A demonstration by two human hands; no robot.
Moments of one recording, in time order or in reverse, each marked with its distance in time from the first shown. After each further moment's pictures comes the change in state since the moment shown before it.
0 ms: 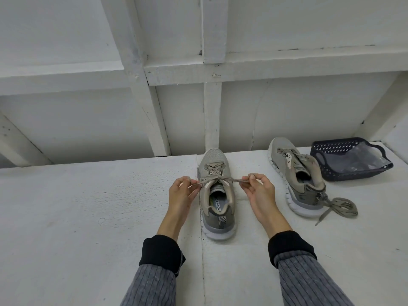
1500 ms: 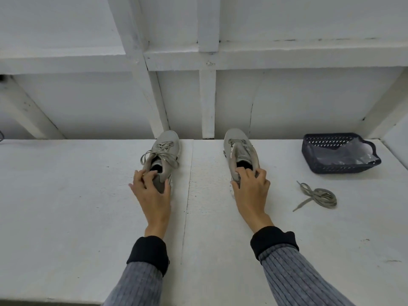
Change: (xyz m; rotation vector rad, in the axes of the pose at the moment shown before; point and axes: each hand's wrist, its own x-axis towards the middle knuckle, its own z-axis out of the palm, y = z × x) left_hand -0.065 -0.031 -0.036 0.950 0.521 0.828; right_hand -0.033 -0.002 -0.041 -1.593 0.020 -0.788
